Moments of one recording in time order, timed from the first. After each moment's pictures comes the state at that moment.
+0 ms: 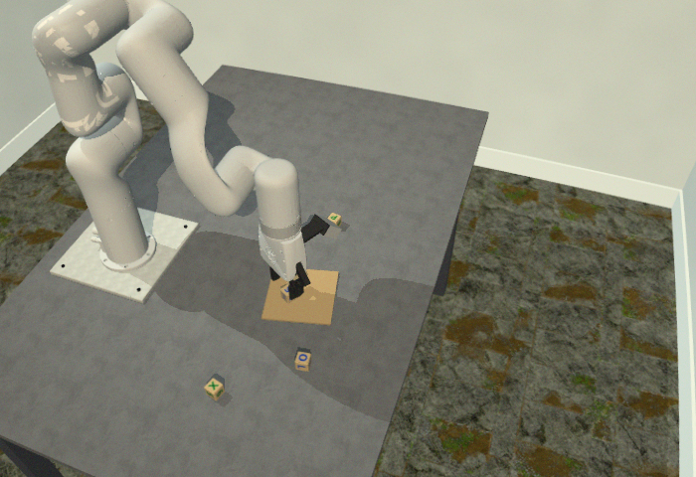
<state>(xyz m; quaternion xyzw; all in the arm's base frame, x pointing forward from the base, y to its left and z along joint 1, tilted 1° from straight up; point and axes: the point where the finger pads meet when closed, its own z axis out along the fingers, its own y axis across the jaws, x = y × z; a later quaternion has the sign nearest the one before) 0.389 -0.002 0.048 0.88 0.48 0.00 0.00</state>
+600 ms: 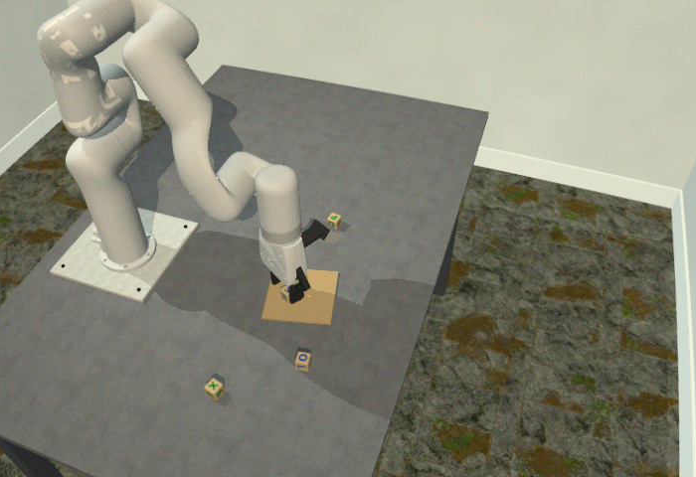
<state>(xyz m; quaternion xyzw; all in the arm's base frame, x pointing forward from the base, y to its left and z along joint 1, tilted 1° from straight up) 0.389 -0.002 0.035 0.88 0.48 0.00 0.00</state>
